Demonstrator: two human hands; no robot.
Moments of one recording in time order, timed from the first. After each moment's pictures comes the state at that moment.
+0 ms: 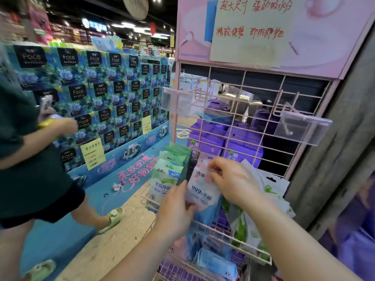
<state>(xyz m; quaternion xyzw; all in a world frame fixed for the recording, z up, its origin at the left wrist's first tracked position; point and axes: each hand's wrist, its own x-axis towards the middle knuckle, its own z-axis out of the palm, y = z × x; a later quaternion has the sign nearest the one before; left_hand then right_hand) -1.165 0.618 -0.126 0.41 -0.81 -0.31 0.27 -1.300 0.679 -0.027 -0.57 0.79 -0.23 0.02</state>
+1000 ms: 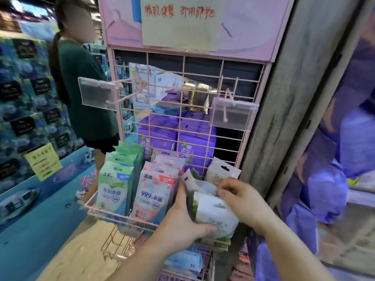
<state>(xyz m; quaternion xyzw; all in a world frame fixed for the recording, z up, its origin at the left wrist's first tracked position) -1.235 0.683 -0.111 0.29 -0.79 -0.51 0.16 -1.383 0.777 -0.076 -0.41 0.79 -0.42 0.17</state>
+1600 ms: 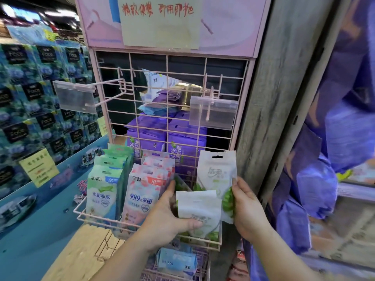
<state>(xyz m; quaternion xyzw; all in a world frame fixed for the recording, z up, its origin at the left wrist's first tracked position) -1.239 0.668 -0.122 0.26 -0.69 -0.64 0.20 -1.395 0.781 -0.108 -0.24 0.51 -0.76 0.31</state>
